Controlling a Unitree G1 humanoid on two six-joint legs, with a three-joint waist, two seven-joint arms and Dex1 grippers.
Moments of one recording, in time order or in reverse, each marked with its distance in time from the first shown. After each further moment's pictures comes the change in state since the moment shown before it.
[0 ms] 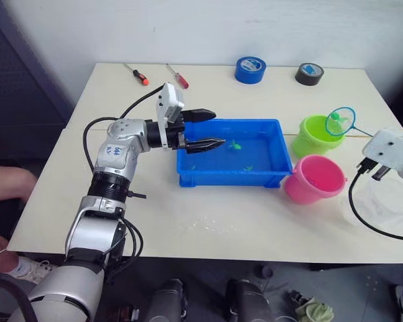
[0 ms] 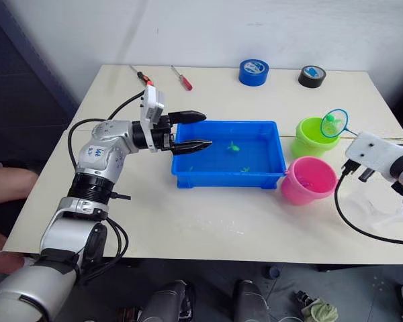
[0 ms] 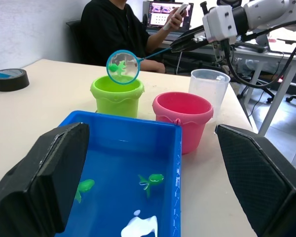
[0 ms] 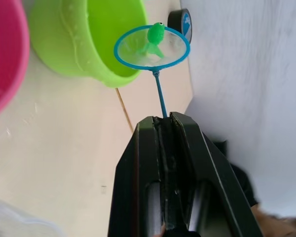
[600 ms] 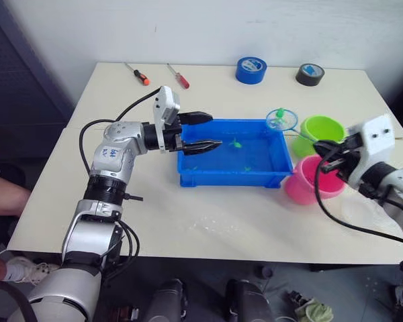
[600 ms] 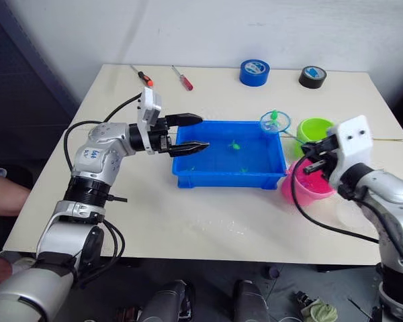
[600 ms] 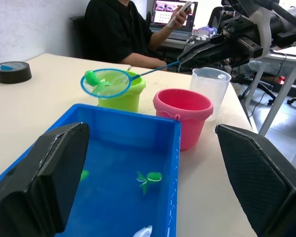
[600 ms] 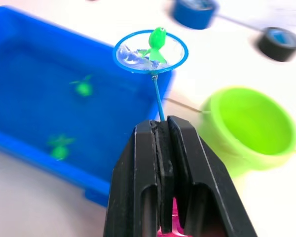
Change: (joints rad) left arm 0.014 0.006 -0.003 -0.018 -0.010 0.027 0.010; right arm -0.050 0.484 -0.410 -0.591 0.771 0.962 -0.030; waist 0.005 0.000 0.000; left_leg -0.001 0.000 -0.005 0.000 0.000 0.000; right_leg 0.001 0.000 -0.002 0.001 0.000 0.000
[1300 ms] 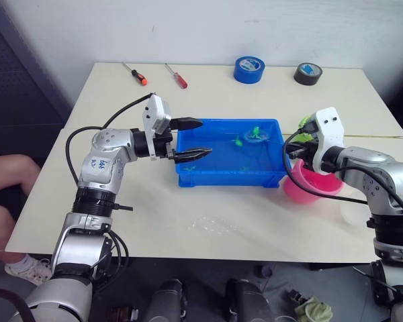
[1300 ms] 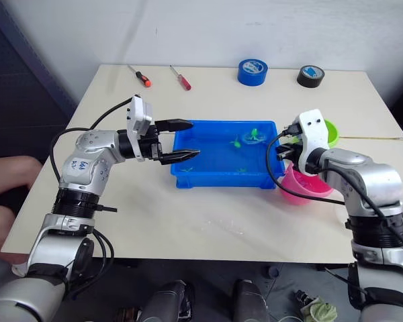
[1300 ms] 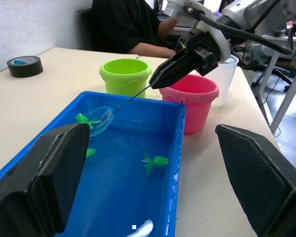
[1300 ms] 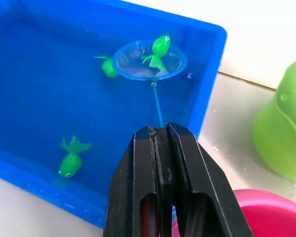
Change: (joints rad) left arm 0.123 0.067 0.002 -0.169 -0.004 0.013 0.033; right arm -0.302 0.079 0.362 0.347 -0.005 0.067 -0.015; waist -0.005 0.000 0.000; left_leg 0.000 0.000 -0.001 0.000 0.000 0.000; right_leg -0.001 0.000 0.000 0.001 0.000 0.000
